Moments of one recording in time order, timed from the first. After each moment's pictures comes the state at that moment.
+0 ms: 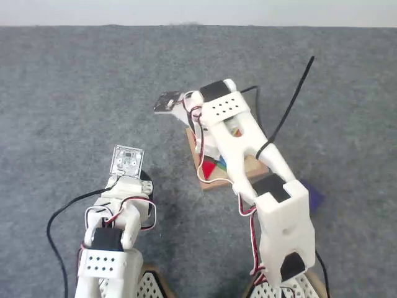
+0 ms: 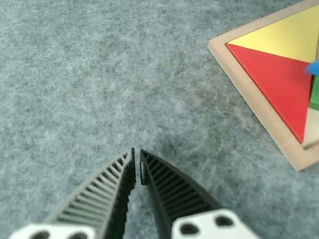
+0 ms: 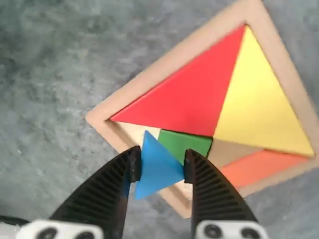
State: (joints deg) left arm -2.5 -85.0 97.3 45.2 -0.3; right arm -31.1 31.3 -23.6 93.5 44.0
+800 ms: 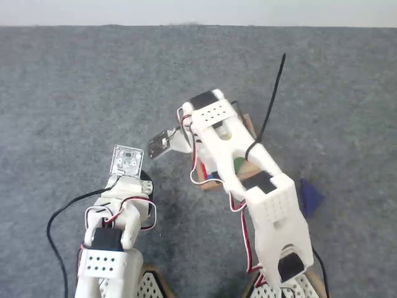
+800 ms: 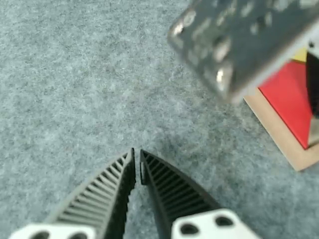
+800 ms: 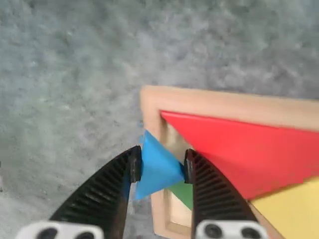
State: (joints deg) left arm -2.5 -85.0 97.3 45.2 -0.3; right arm -33.8 38.4 -23.6 99.6 74.8
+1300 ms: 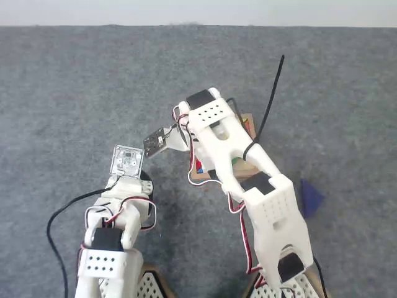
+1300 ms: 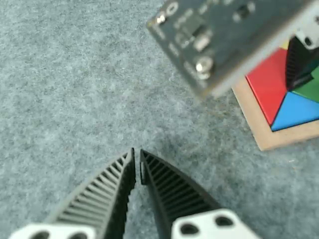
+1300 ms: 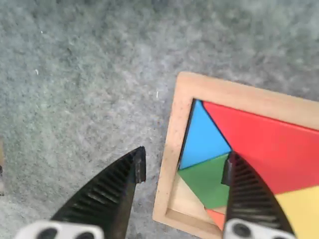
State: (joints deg) left arm -2.5 -85.0 97.3 45.2 -0.3; right arm -34.4 38.4 -26.2 100.0 72.7
